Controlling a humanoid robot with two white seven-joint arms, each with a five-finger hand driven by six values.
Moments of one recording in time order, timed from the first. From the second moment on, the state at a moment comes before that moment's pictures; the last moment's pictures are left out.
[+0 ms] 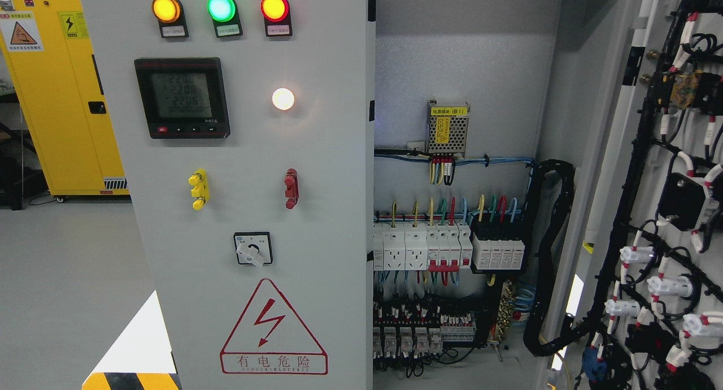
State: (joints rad) left arm 0.00 0.01 -0.32 -0.18 0.38 -0.19 -0.34; right arm 0.00 0.01 0.07 -0.06 0.00 0.02 -0.02
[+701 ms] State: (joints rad) left arm -0.01 0.00 -0.31 -0.01 0.38 -0.18 -0.16; right arm 0.03 0.03 0.06 -0.16 0.00 0.02 -0.02
